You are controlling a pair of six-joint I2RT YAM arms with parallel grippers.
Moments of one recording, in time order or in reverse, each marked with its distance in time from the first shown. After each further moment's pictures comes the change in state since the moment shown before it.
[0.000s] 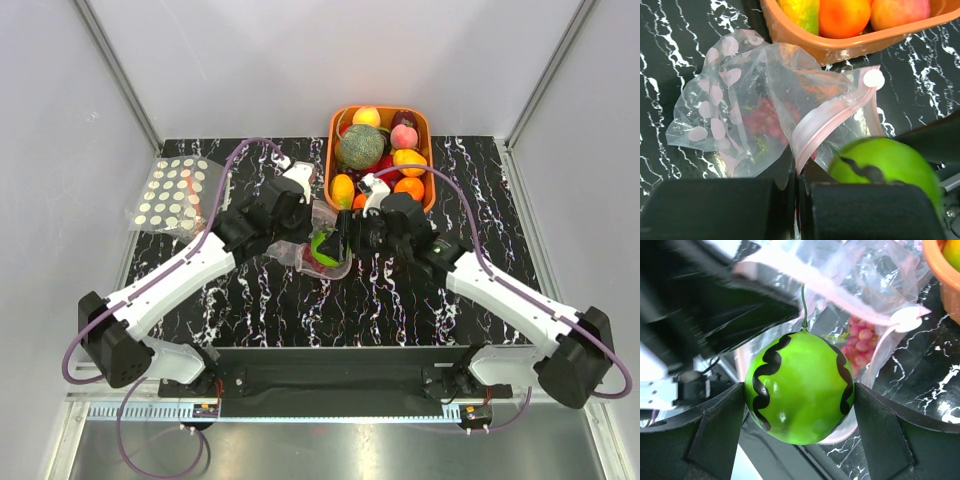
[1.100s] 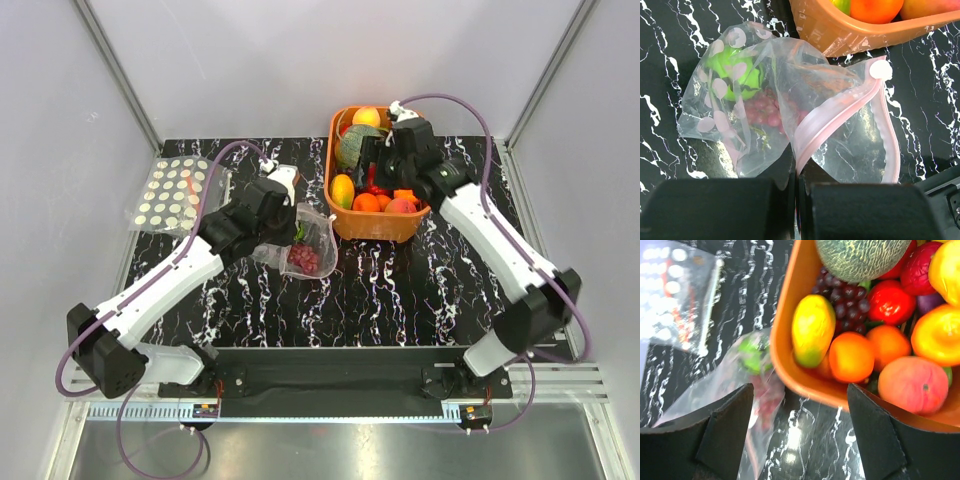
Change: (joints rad) left arm 0.071 -0.064 -0.052 -0.050 0.022 0.008; right arm -0.233 0.311 0.578 -0.382 0.248 -0.114
